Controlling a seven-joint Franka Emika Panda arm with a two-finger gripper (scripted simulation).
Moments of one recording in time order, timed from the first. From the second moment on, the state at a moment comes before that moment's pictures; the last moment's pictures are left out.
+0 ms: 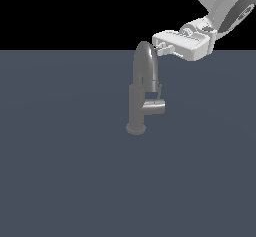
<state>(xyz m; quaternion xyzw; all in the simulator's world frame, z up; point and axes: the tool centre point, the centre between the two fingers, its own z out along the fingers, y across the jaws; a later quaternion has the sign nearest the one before) 0.042 -0.095 0.281 -0.72 0.38 0.44 0.38</state>
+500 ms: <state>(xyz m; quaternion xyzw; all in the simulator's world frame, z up) 0.056 -0.104 0.207 -0.61 0.44 0.50 0.44</state>
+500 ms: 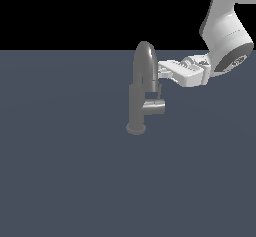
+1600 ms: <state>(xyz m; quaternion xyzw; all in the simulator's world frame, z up) 0.045 -0.103 0.163 -0.53 0.47 0.53 0.47</state>
